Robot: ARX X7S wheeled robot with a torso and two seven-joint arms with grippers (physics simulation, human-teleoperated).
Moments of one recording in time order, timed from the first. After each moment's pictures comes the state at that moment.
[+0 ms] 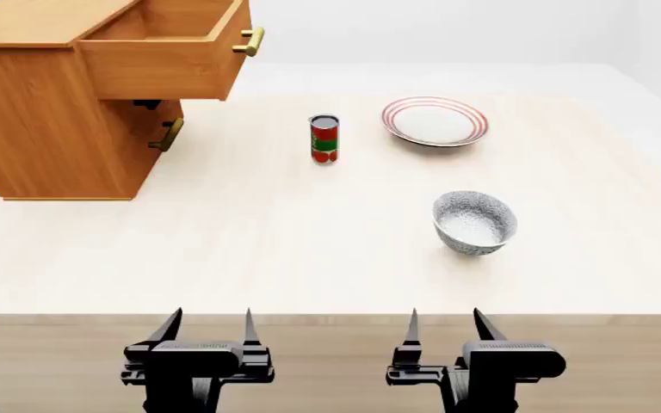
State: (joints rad) left arm 0.00 0.00 0.00 0.00 0.00 0.00 0.00; right arm 0.00 0.00 0.00 0.00 0.00 0.00 0.00
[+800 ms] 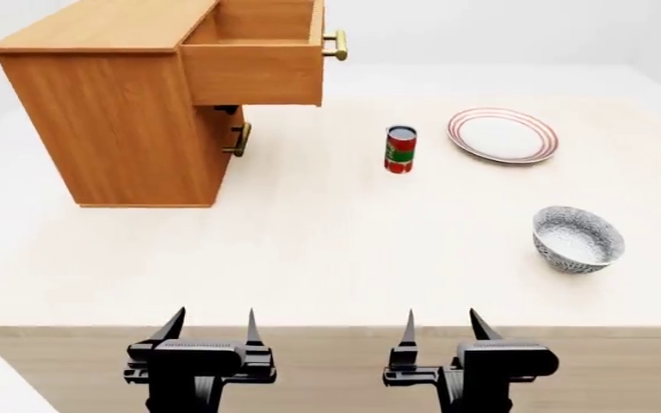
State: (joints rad) left arm -0.01 -0.07 0.09 0.00 -0.07 -0.01 -0.07; right arm 0.01 0.07 -0.09 0.02 0.06 0.00 0.09
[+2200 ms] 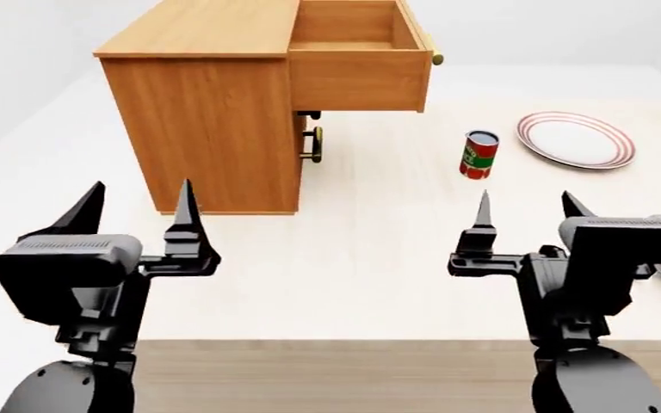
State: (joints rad) left arm -0.21 -0.27 0.00 0.47 -0.38 -0.28 -0.13; right arm 0.28 0.26 0.01 -0.59 0.24 0.67 0.20
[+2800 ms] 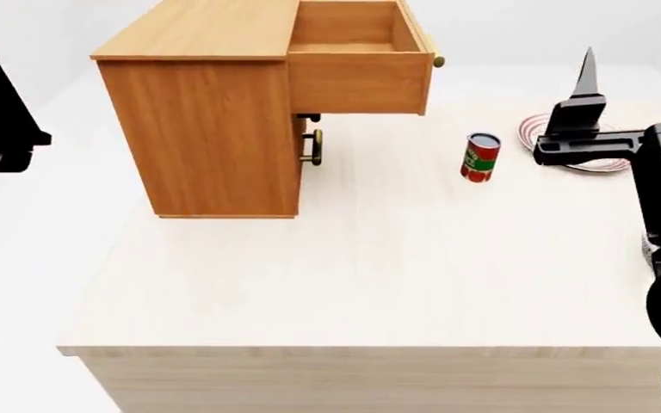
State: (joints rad) left arm -0.50 -0.56 -0.31 0.82 -0.71 -0.56 -0.23; right arm 0.71 0.47 0.08 -0.74 0.31 1.03 0.18
